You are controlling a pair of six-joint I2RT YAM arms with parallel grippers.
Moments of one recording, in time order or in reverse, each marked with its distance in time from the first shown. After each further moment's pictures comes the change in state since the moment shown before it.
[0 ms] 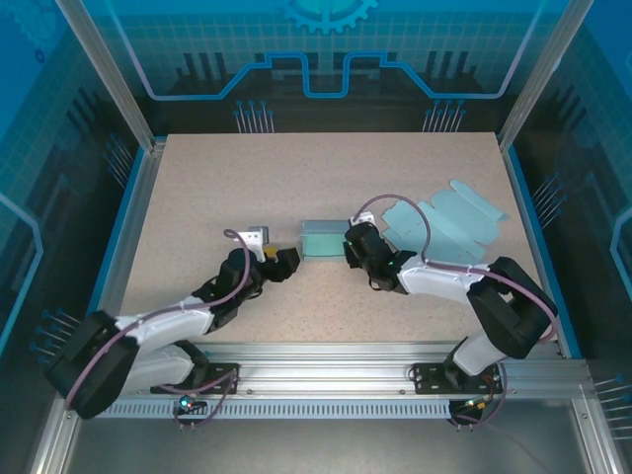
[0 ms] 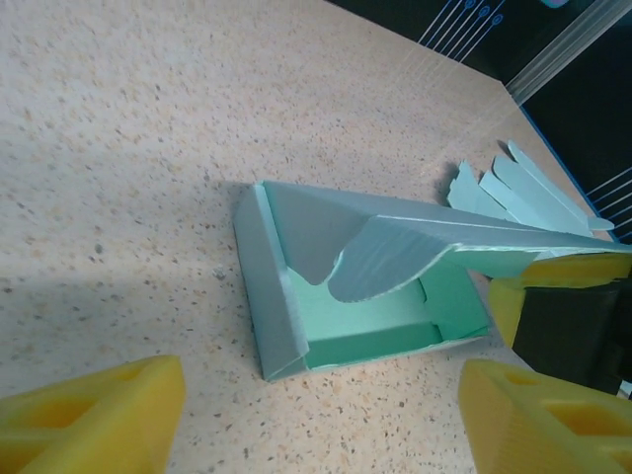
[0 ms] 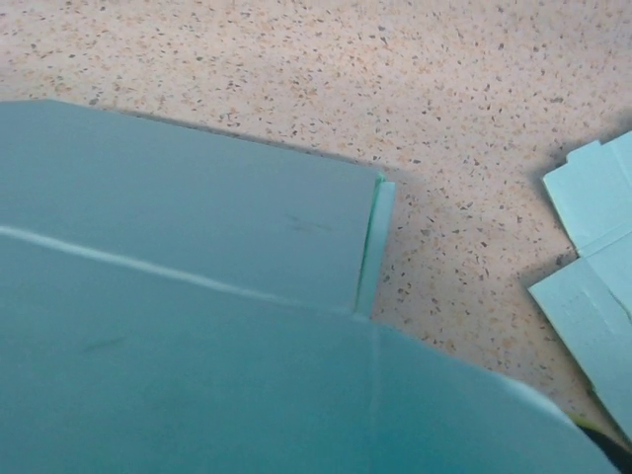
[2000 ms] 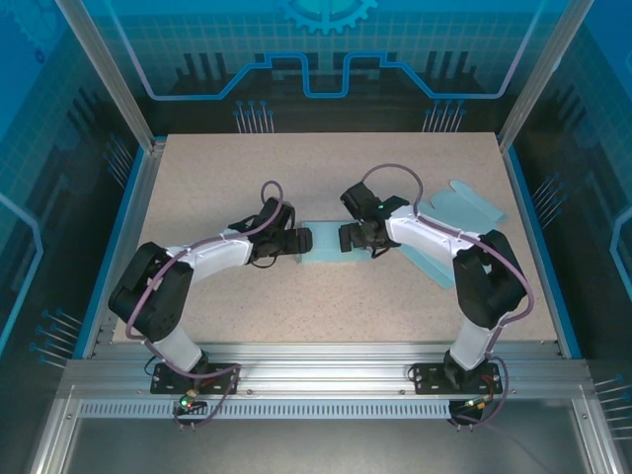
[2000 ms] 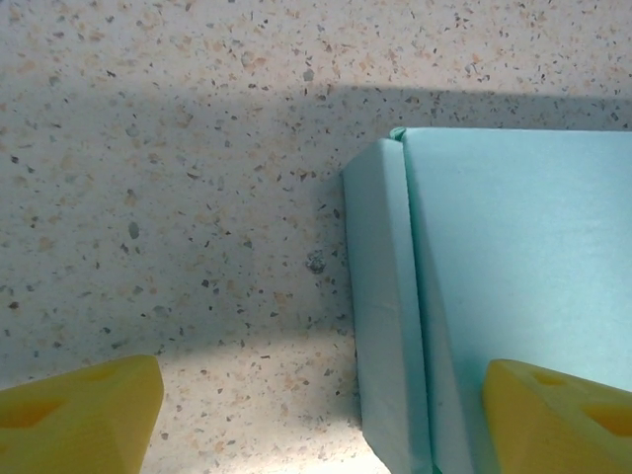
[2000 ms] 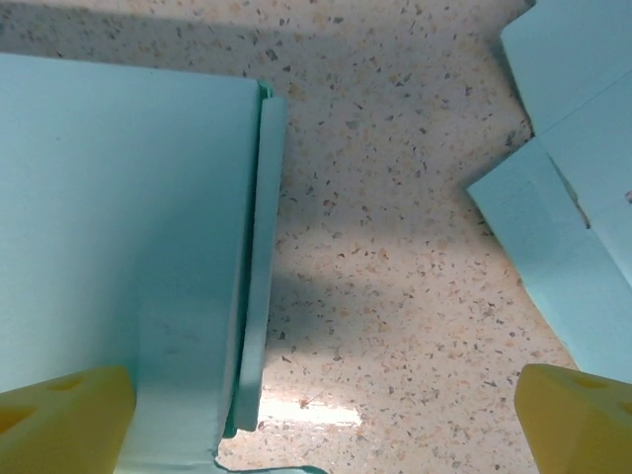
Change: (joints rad) left arm 0.101 0.556 0.620 -0.651 0.074 0.043; right arm -0.154 0.237 0.506 -0.743 -0.206 0.132
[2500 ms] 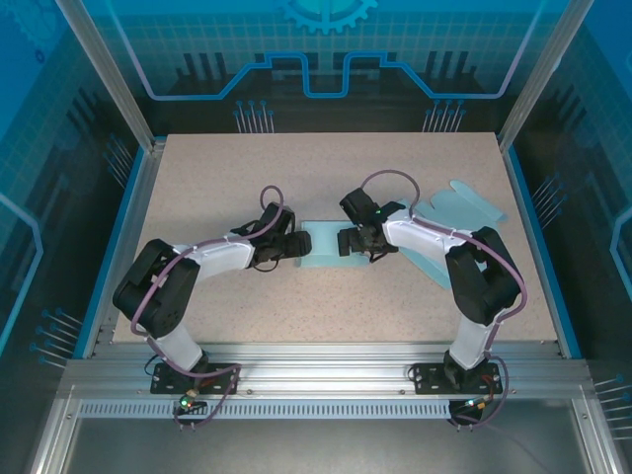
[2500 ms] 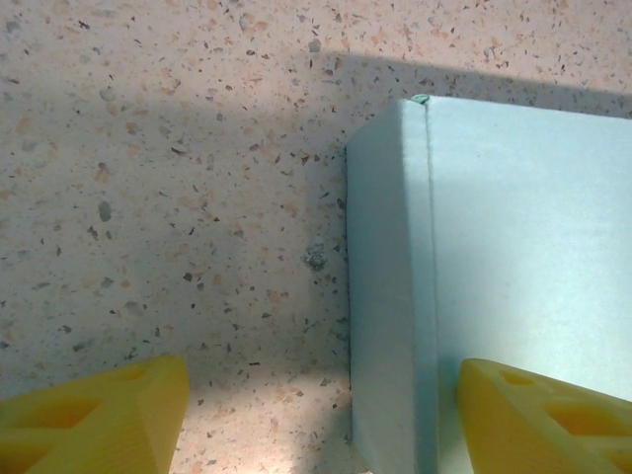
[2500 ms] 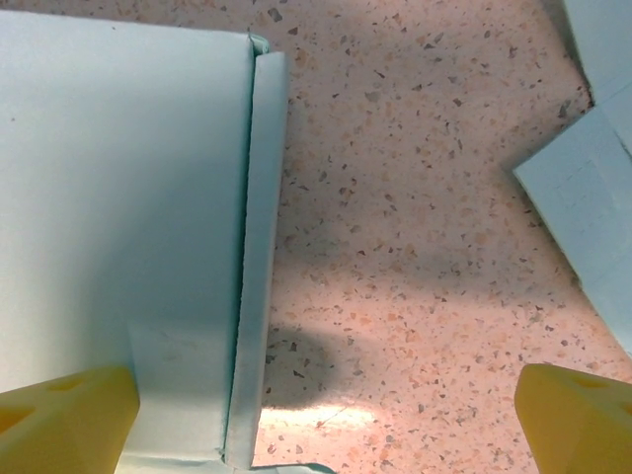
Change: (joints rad) left arm 0.000 0.026 -0.051 0.092 0.019 -0.053; right arm 0.000 0.026 -0.048 0.069 -0.027 0.027
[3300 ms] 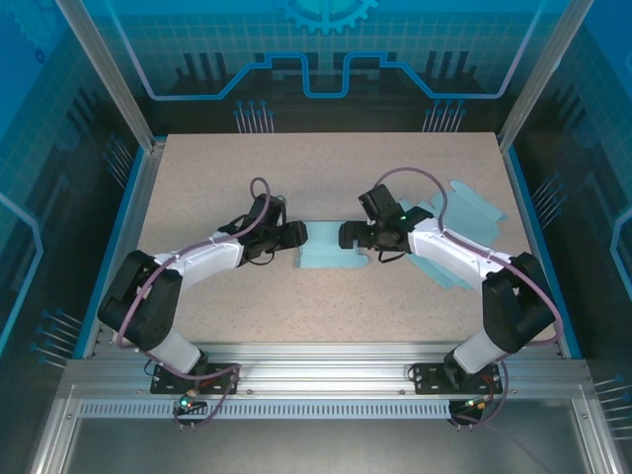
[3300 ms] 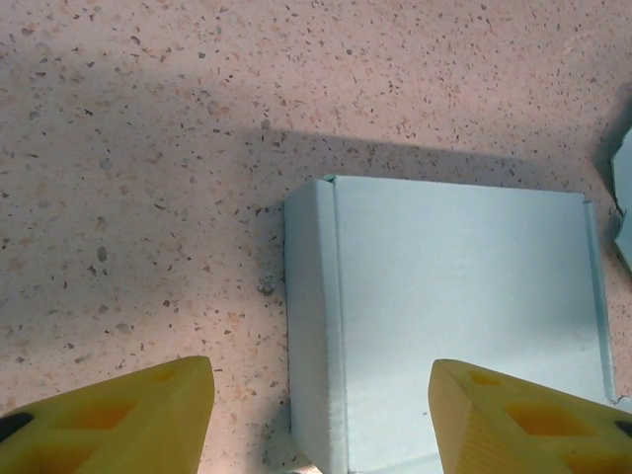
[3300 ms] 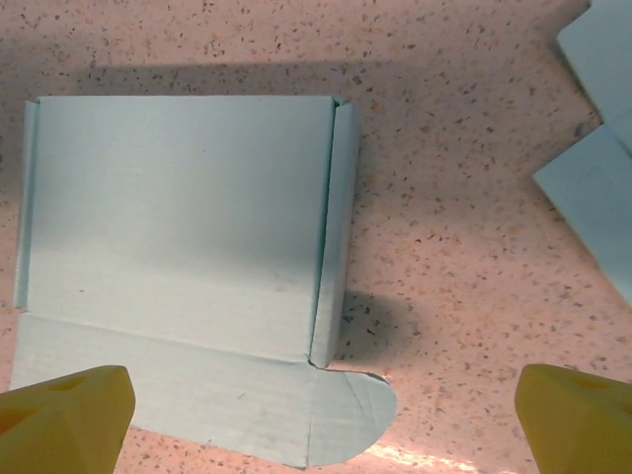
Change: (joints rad) left arm 0.040 -0.099 0.010 -0.003 0.074 -0.014; right arm -0.048 -0.231 -0.128 0.113 -0.177 0.037
